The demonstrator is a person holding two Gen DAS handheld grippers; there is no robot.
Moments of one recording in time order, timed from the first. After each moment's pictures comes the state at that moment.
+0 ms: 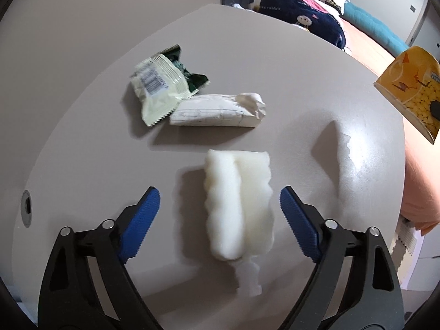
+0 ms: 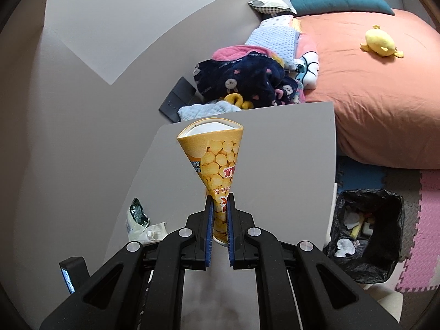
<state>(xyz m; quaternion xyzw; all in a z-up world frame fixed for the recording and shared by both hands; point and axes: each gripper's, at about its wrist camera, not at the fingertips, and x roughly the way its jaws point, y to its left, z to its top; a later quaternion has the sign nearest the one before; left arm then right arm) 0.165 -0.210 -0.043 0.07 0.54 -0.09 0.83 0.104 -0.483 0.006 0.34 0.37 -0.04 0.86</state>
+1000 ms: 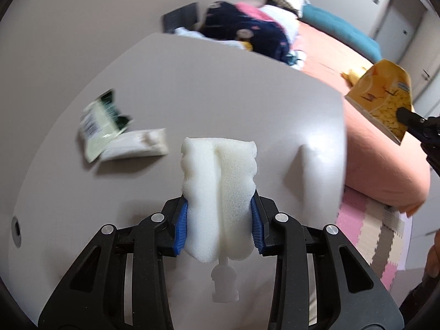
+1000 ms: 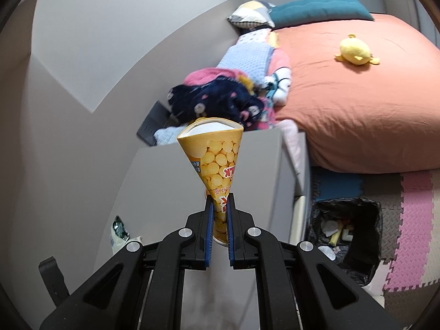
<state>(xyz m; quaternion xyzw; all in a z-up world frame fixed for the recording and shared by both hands) 0.134 -0.276 0.001 0.08 0.51 -0.18 0.84 0.062 -0.549 0.022 0.34 0.35 -0.10 0.87</state>
